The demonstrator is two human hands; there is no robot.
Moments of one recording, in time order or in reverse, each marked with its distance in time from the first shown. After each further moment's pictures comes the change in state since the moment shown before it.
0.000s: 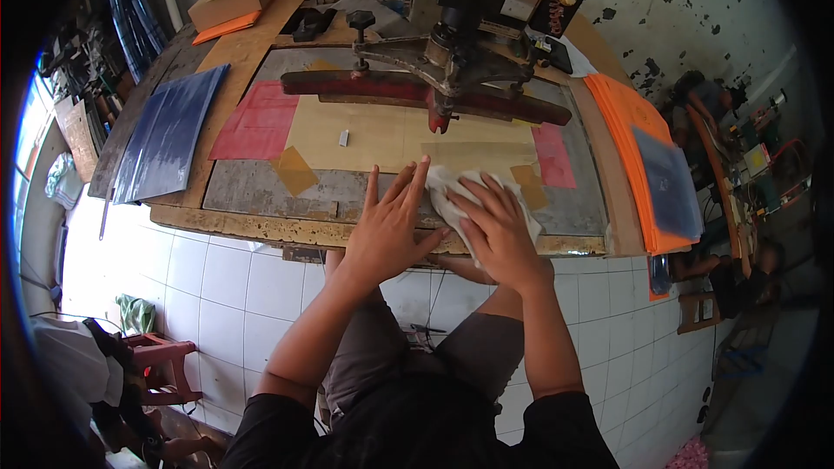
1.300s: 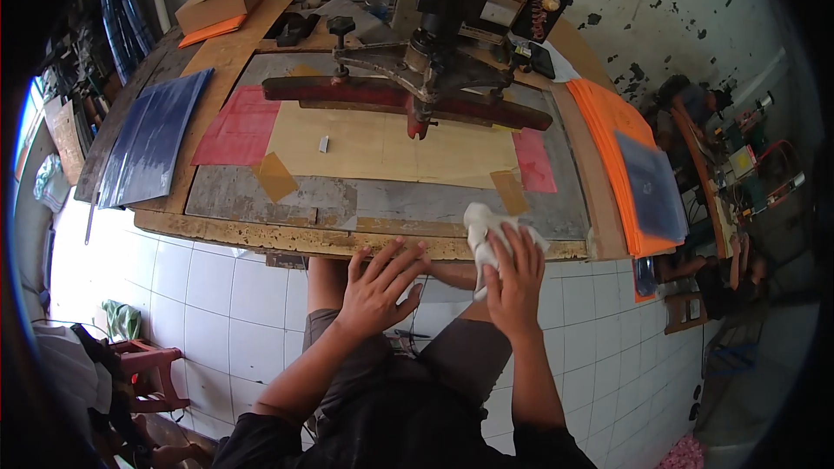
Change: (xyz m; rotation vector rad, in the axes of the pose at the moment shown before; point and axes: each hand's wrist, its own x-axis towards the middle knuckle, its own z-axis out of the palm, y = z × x) left_hand -0.084 0.020 0.051 0.129 0.192 0.133; right_hand -0.092 0.002 -0.006 -0.314 0.151 0.238
